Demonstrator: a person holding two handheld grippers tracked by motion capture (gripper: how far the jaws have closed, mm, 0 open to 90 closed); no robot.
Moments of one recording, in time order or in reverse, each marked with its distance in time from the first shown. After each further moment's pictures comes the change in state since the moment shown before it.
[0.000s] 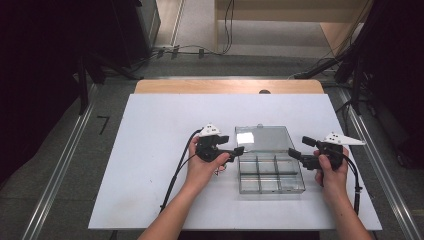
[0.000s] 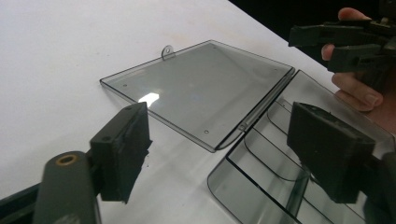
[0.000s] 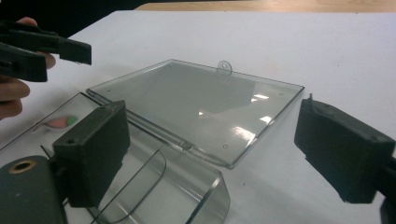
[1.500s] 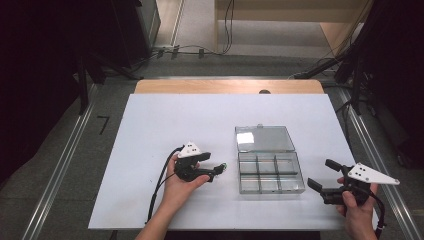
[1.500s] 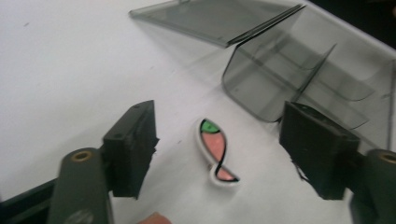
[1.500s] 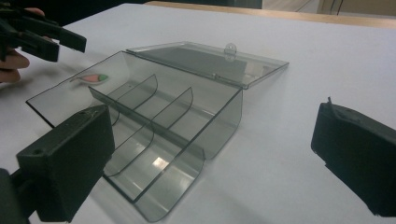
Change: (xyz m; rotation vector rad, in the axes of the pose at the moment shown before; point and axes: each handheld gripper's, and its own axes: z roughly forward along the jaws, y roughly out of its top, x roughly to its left) left arm 0.003 -0.049 -0.054 0.078 0.077 0.036; right arm 0.037 -0.044 -0.079 -0.047 -0.063 -0.109
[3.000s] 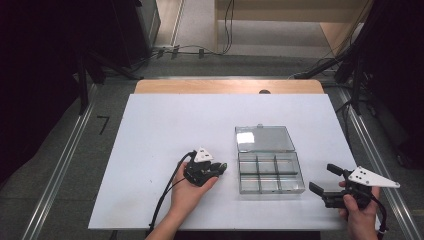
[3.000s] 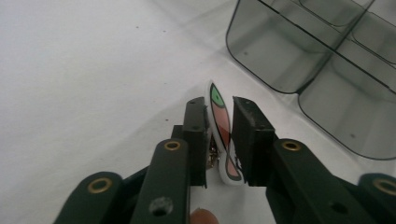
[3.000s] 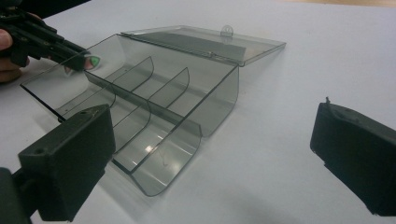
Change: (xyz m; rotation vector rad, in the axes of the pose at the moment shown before) left arm -0.017 -0.007 0.029 0.122 0.061 0.043; right arm -0.001 -0.009 -0.004 0.041 -0.017 0.013
